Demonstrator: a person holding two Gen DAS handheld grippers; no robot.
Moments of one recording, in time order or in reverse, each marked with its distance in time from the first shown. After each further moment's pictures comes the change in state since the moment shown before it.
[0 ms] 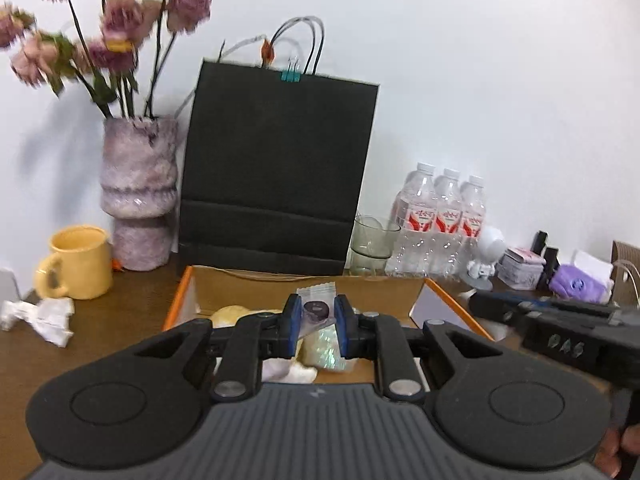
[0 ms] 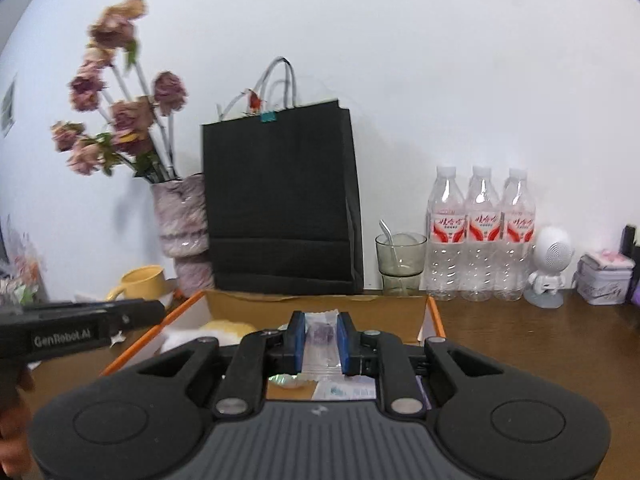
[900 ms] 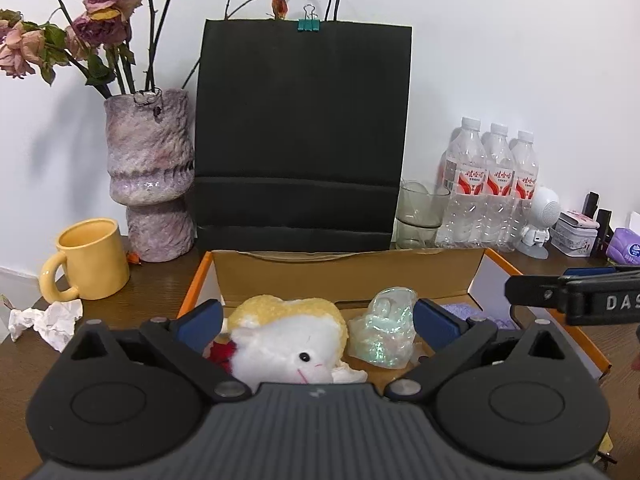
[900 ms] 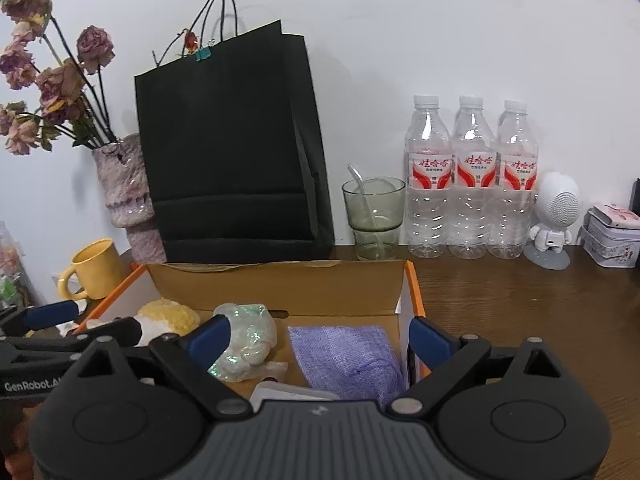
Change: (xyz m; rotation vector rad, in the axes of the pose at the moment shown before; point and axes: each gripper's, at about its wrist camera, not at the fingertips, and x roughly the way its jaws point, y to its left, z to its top) left arm 0.046 0.008 -0.011 0.085 0.065 0.130; right arm 0.049 -0.044 0.006 0.044 0.147 -0.024
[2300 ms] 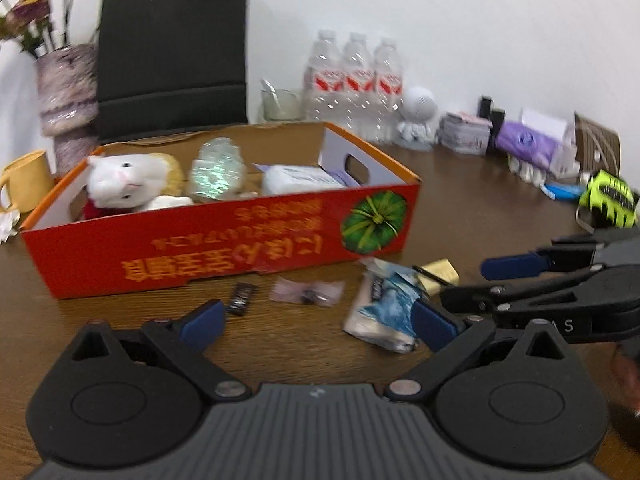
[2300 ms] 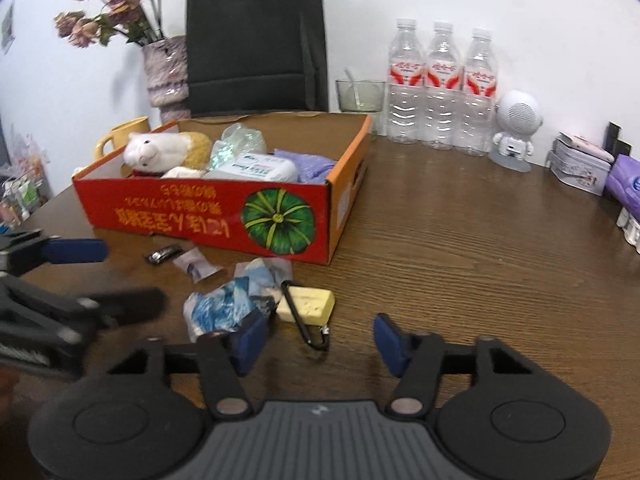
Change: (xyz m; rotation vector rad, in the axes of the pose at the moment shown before) left arm -0.084 -0.122 -0.108 0.119 0.160 -0.167; right arm -0.103 -0.047 -0.132 -0.135 0.171 0.045
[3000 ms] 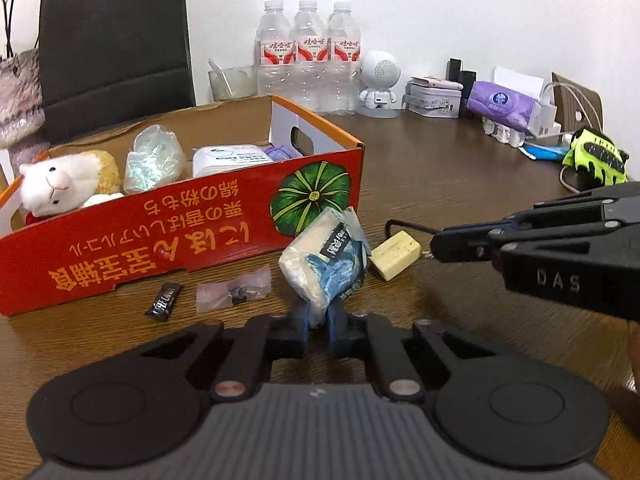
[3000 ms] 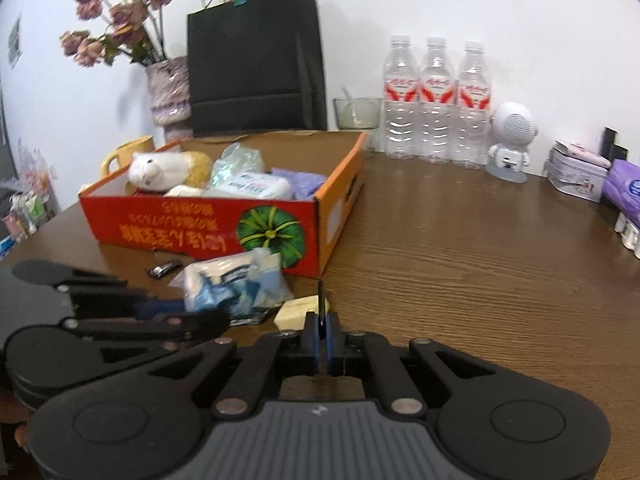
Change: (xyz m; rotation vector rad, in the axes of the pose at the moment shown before) left arm 0.030 -0.031 0.002 0.063 0.066 -0.057; right arm -0.013 -0.018 0.001 0.047 -0.075 0.001
